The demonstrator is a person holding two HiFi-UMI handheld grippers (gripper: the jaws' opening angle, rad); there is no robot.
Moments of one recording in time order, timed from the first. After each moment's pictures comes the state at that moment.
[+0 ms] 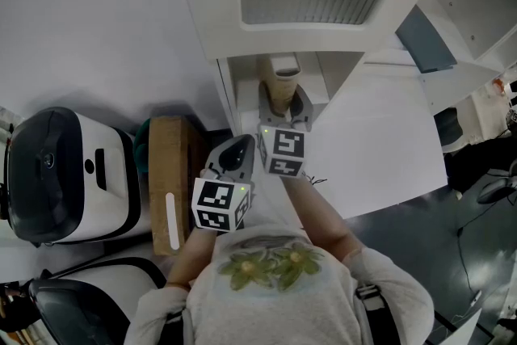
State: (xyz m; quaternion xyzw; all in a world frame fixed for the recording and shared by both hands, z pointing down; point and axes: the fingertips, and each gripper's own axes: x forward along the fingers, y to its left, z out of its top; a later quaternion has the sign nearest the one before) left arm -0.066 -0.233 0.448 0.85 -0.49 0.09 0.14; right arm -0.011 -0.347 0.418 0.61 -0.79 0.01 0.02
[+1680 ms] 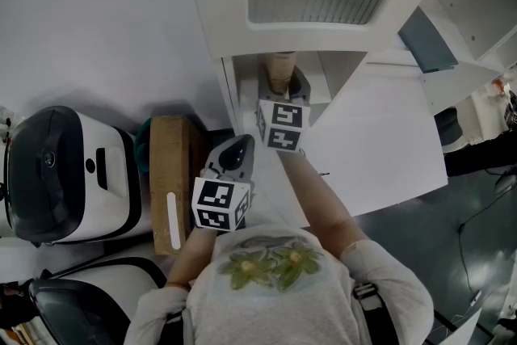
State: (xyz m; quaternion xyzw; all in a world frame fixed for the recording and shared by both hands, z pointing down) left arm -0.074 -0.232 0.449 0.85 -0.49 0.09 0.15; right arm -0.021 -0.392 0.412 0.61 -0.79 0.02 0.02
